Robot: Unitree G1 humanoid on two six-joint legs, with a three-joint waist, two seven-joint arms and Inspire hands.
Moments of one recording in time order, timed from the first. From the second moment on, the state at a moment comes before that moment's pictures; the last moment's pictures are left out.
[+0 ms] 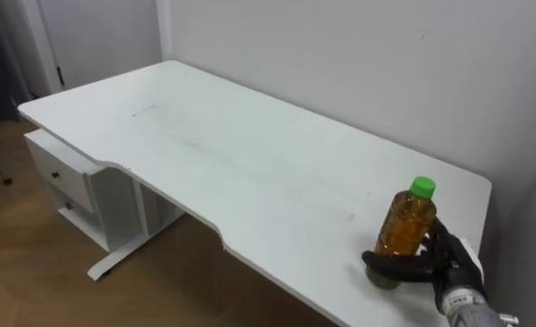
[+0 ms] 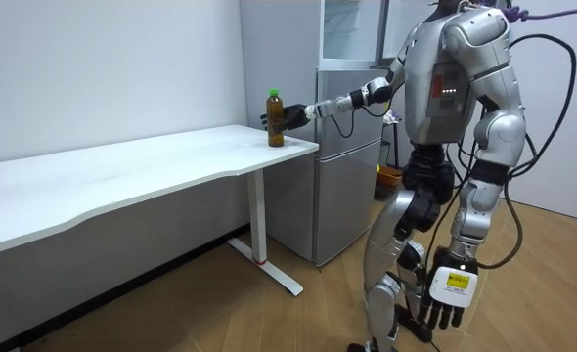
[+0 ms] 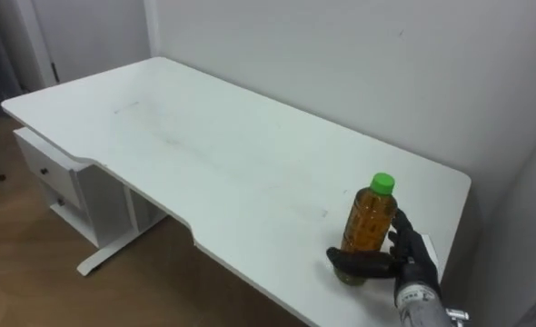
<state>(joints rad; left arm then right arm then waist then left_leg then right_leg) 0.35 0.29 -0.01 0.94 0.07 0.08 -0.10 -0.54 -0.41 0.25 0.69 0.54 -0.03 -0.31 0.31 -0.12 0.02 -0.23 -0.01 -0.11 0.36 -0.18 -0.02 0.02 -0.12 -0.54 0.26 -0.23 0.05</state>
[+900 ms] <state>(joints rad) 0.36 0.31 -0.04 0.92 0.04 0.08 -0.09 -0.55 -0.42 0.32 0.62 0.60 -0.03 -0.31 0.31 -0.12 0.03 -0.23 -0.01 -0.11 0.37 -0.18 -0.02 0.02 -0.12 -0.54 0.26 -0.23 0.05</state>
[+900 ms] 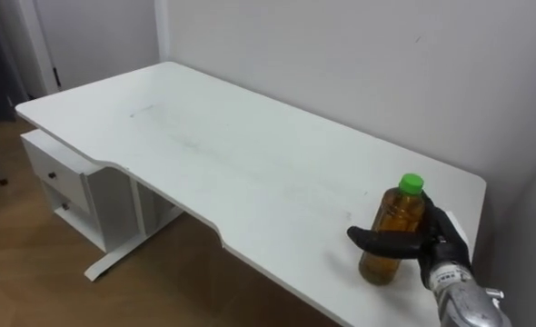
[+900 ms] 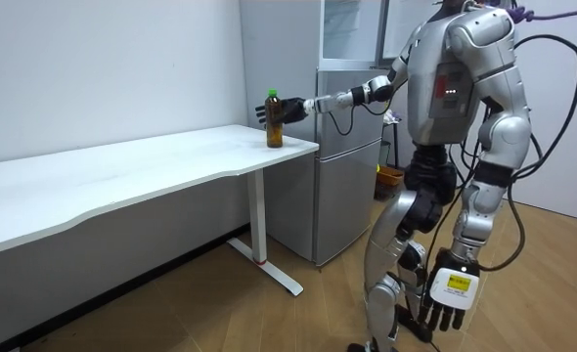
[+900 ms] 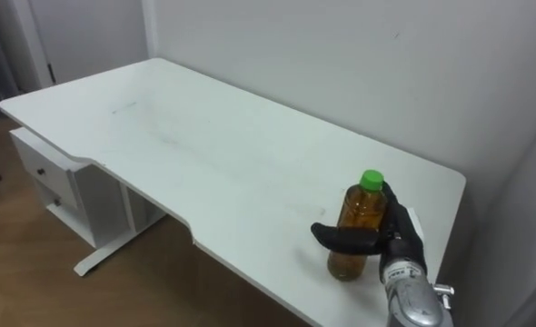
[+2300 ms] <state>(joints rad) 0.35 0.30 0.02 0.92 0.03 0.06 -0.09 -0.43 -0.43 0.31 0.47 0.66 -0.03 -0.22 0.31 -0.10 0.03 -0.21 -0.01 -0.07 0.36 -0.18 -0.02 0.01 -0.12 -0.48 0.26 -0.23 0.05</state>
